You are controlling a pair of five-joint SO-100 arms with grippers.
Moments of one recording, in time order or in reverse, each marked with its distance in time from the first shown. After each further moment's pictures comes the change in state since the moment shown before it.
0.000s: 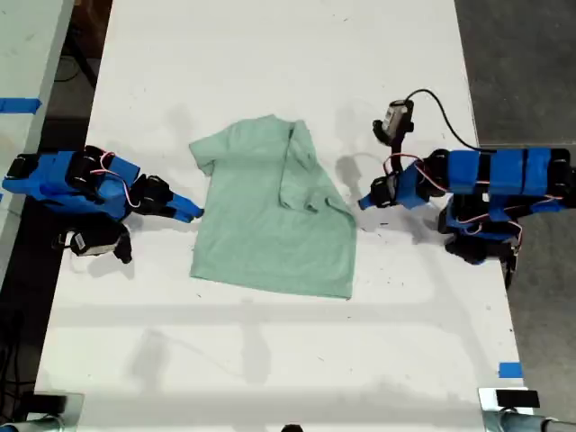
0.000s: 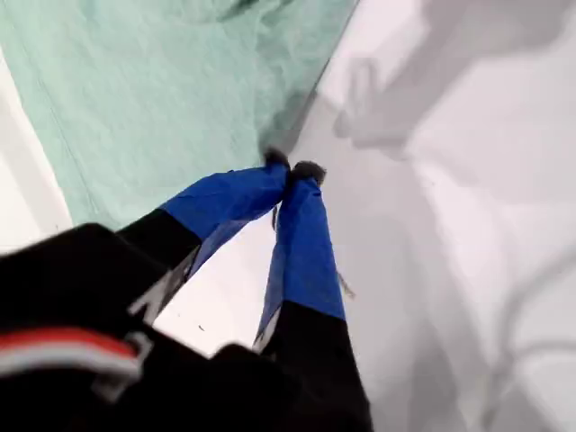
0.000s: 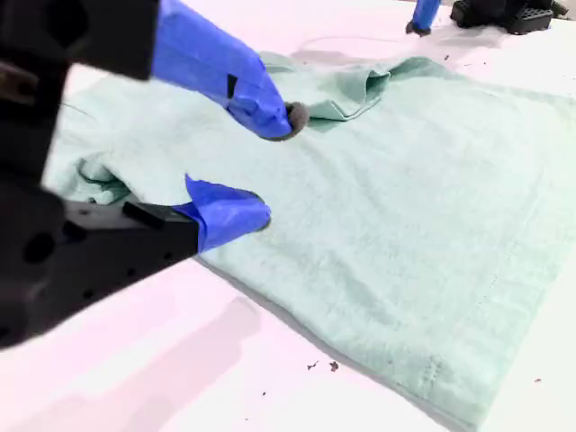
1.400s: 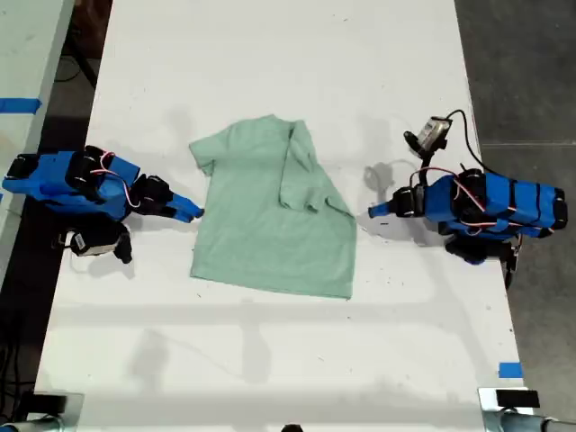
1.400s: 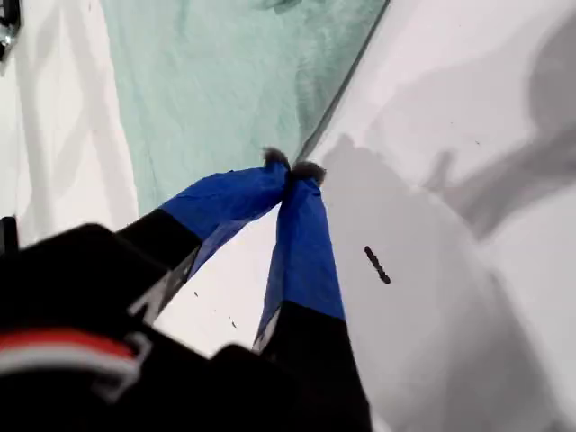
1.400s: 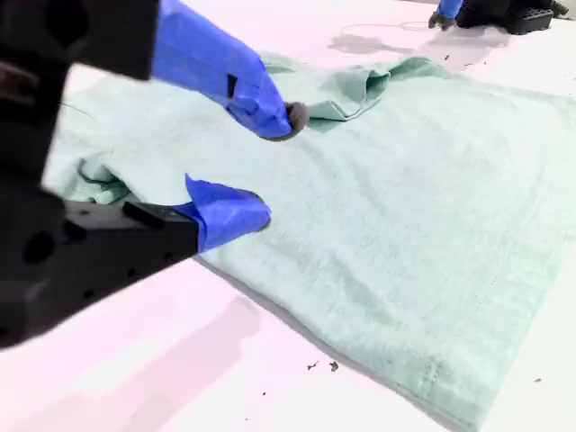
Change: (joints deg) arm 0 0.0 0.0 0.0 0.0 0.1; arm 1 -3.7 51.6 24.3 14.7 9.1
